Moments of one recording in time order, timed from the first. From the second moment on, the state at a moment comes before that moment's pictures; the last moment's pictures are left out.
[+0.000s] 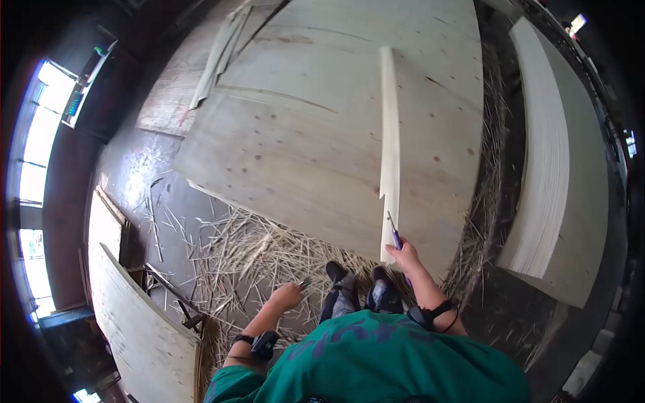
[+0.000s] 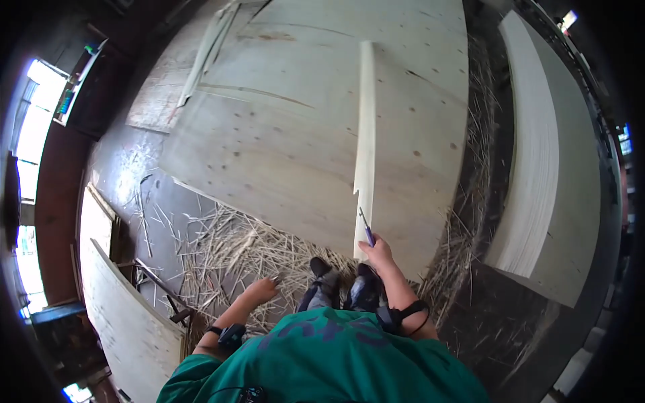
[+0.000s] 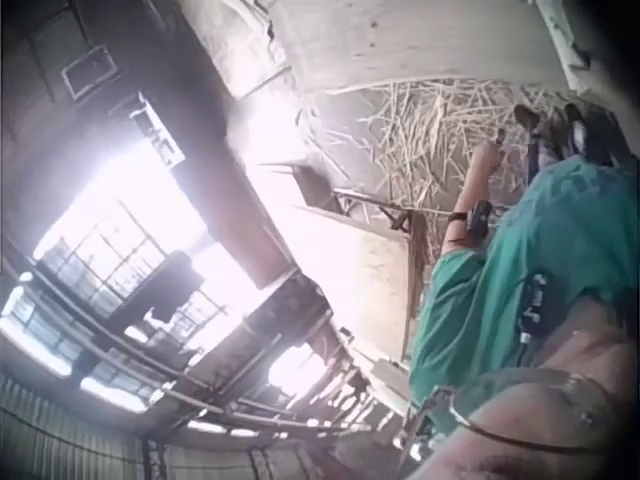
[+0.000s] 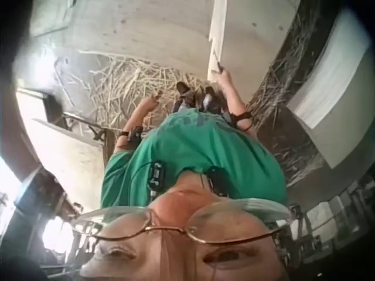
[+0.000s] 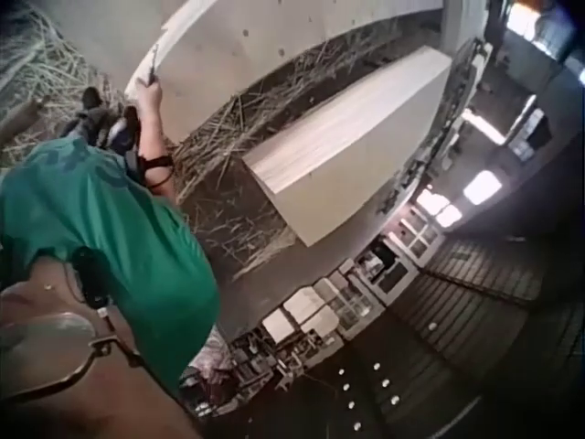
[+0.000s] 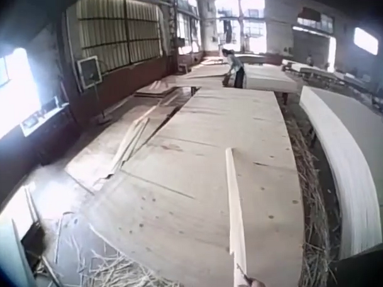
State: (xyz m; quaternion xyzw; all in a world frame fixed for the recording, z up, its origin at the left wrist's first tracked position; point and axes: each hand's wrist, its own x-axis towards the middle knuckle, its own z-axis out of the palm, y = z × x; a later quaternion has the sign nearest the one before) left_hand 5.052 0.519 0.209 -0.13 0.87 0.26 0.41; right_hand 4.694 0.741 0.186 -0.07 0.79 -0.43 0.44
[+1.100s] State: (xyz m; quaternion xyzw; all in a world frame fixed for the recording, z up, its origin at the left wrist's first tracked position) left_hand 5.655 -1.104 0.218 -0.50 0.73 0.33 0.32; right_hand 5.108 -0.684 0.079 0.23 0.90 -0.31 0.20
